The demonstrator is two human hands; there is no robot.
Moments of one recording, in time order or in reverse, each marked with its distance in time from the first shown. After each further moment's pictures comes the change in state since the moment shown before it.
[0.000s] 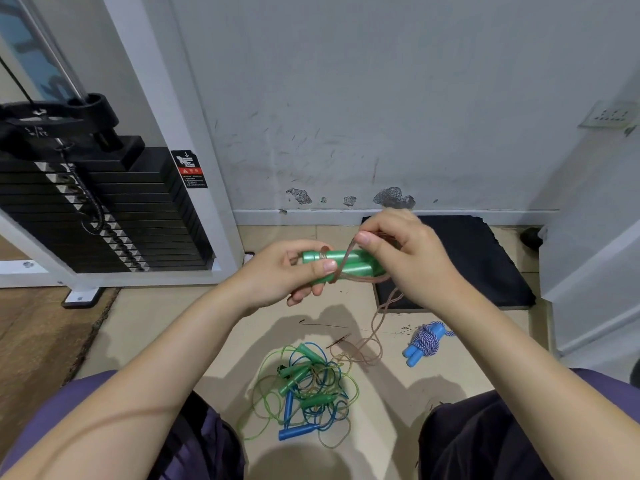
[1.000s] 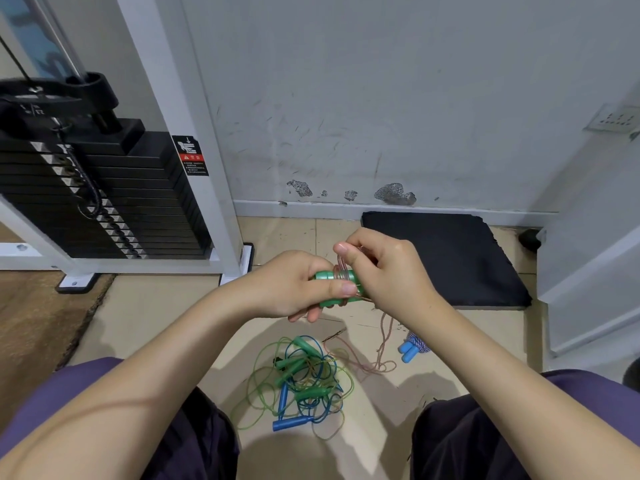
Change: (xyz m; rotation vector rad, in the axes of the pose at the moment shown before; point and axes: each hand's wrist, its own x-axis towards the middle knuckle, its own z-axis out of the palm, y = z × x) left_hand -0.012 0.015 0.015 0.322 -0.082 -0.136; right_hand -0.011 -0.010 0.033 -0.004 -0.038 0.178
